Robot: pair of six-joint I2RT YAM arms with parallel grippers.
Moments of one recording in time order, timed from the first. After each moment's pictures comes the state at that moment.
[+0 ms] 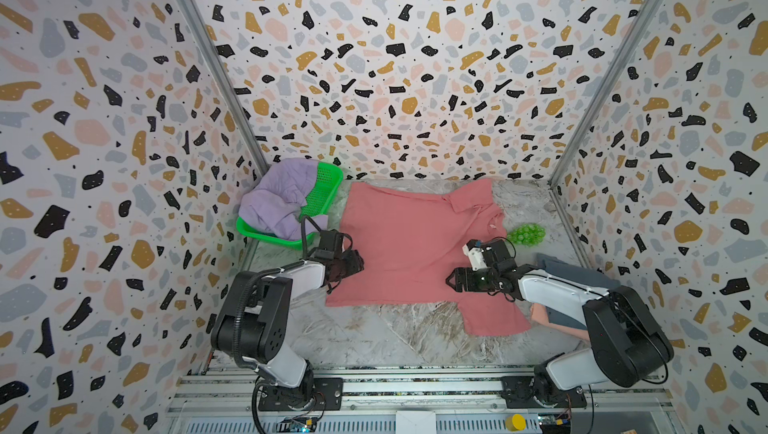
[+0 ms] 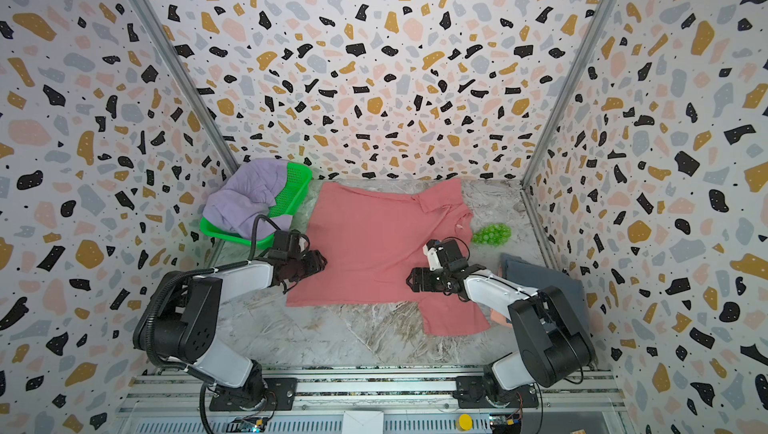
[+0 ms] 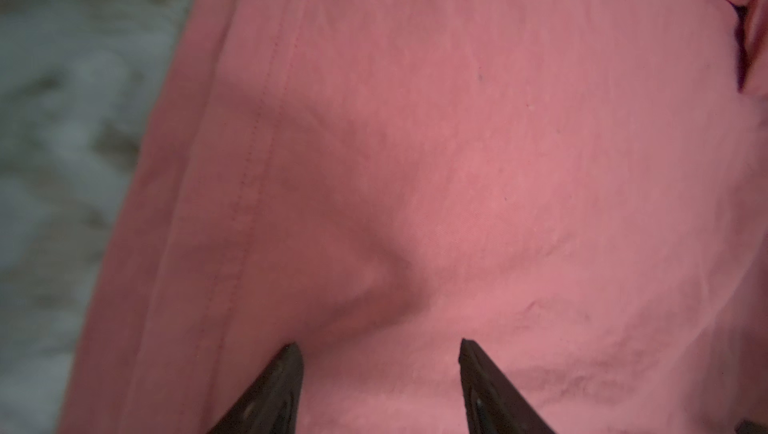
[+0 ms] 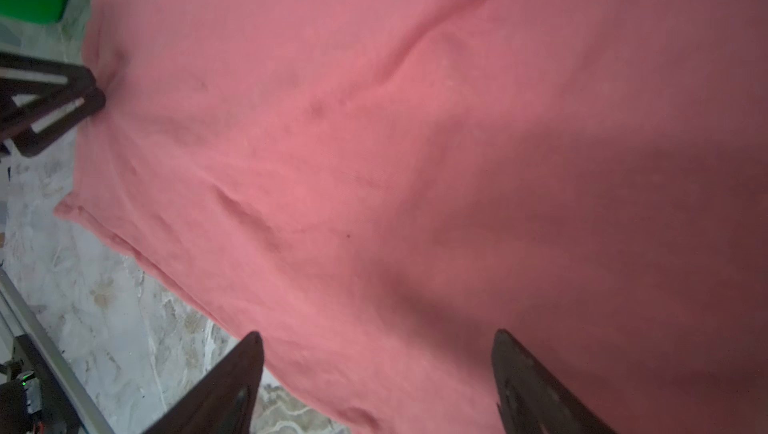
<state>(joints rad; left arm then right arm) -0.17 1.60 0.74 -0.10 0.13 -0.52 0.46 1.47 0.69 -0.17 -0.34 0.38</state>
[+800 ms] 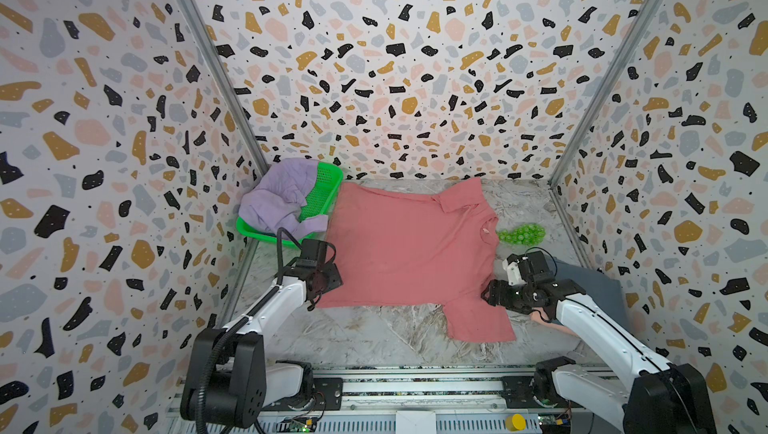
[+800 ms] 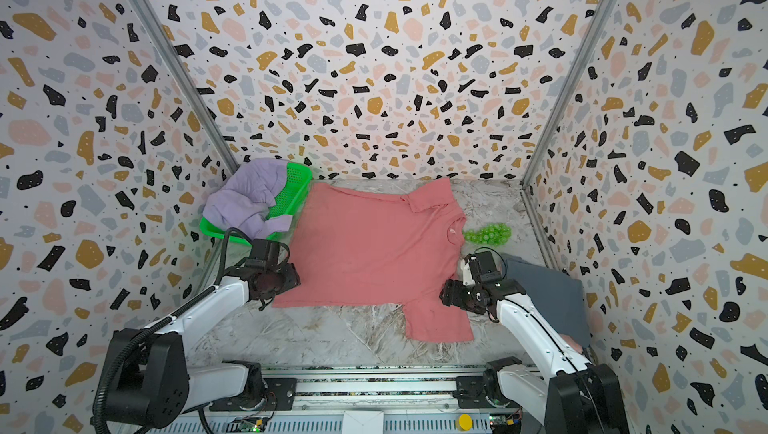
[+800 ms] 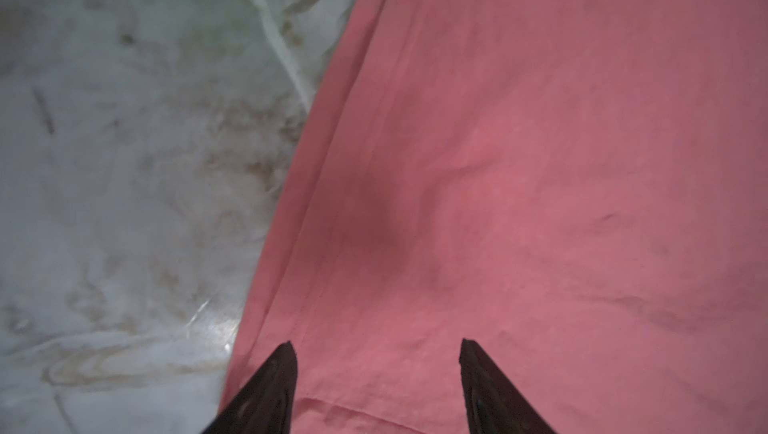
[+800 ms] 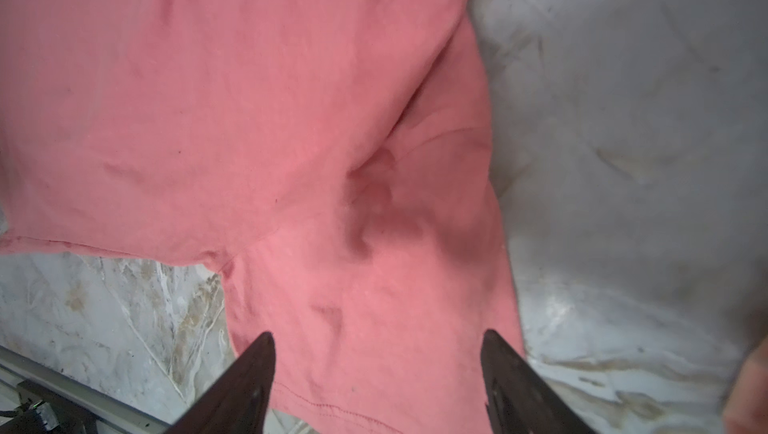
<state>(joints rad) -0.11 1.26 0.64 -0.49 -0.02 -0.53 0.28 1.06 0.59 -0.66 -0.25 0.45</state>
